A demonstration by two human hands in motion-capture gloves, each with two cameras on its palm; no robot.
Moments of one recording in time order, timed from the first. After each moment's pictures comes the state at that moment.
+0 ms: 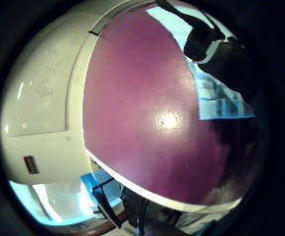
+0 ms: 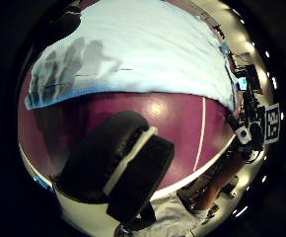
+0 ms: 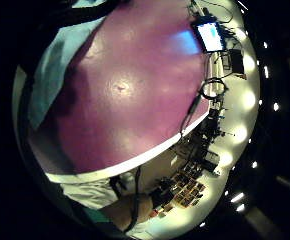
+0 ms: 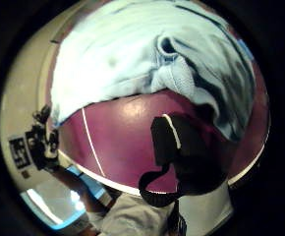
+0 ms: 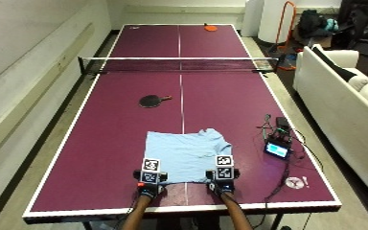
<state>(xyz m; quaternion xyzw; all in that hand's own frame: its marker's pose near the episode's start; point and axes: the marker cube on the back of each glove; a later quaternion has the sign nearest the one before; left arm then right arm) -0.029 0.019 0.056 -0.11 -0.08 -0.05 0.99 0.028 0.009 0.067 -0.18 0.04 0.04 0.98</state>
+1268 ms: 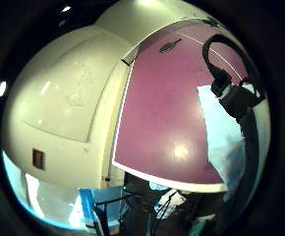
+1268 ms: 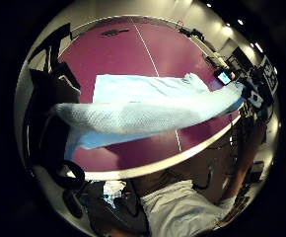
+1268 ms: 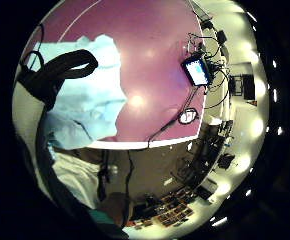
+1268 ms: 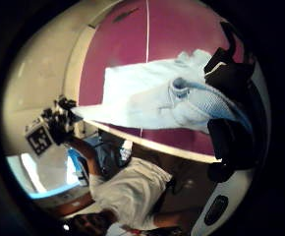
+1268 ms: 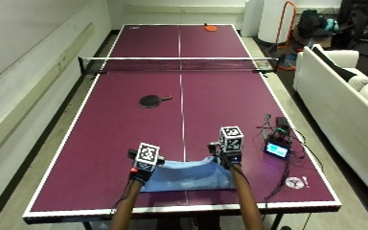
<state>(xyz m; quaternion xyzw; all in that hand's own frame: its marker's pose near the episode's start) -0.061 -0.040 -0.004 0.06 -0.15 0.01 0.99 0.043 -0.066 -0.045 -0.09 -0.04 -0.11 0.99</state>
